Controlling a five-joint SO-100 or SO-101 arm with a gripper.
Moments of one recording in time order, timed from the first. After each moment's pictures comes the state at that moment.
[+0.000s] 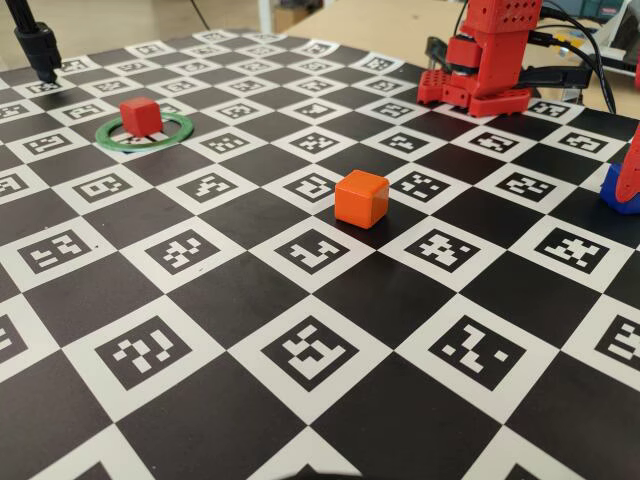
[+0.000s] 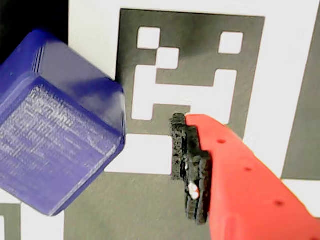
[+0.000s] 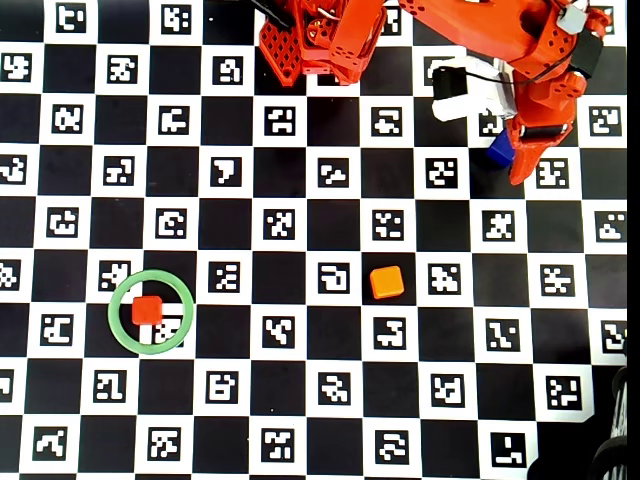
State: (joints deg) arm -65.8 83.6 106.8 66.1 61.3
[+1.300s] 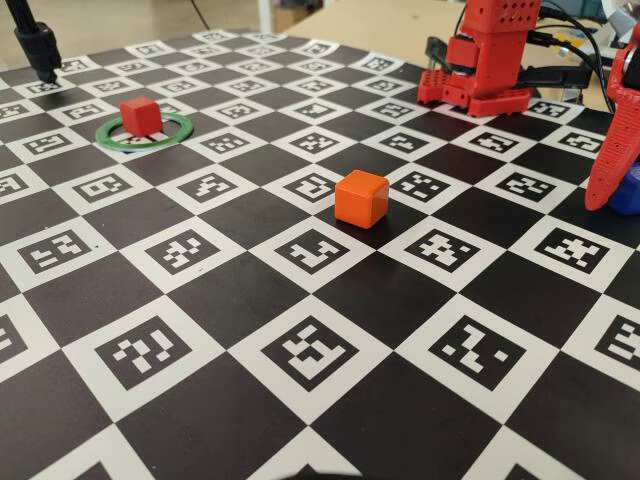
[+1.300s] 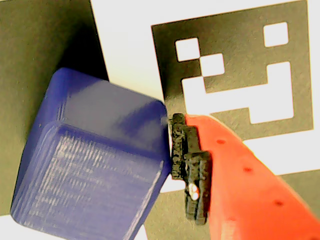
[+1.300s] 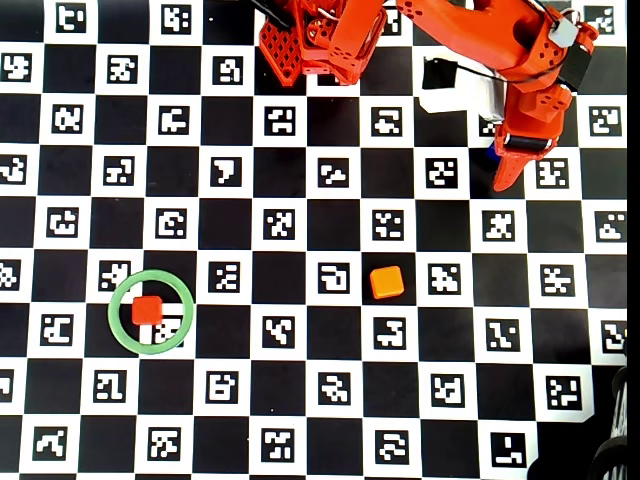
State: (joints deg) arm -62.9 83.1 109.3 61.5 74.1
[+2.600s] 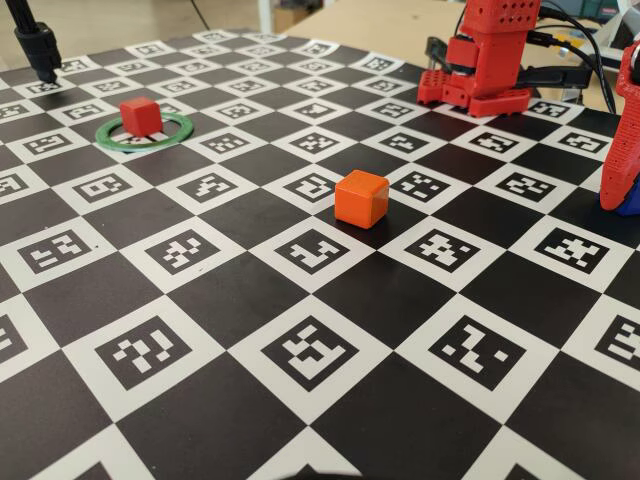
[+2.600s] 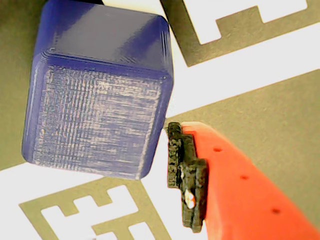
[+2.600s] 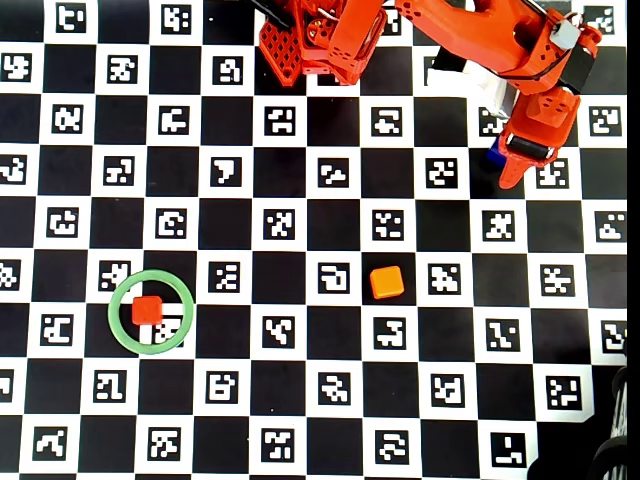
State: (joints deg) arm -62.8 83.1 107.3 56.2 85.9
